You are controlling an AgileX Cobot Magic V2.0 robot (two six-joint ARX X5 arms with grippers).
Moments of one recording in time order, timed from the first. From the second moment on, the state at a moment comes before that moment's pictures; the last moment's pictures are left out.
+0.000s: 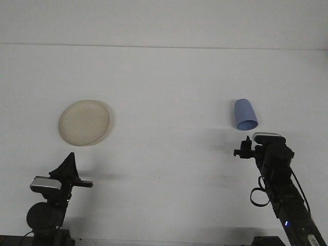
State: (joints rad) left arm -0.06 0.01 0.03 0.20 0.00 -0.02; right arm 0.03 0.99 0.54 -0.02 0.08 0.07
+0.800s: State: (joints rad) left arm -0.06 0.01 0.03 0.20 0.00 -0.02; right arm -0.19 1.52 0.56 0.58 -0.21 0.05
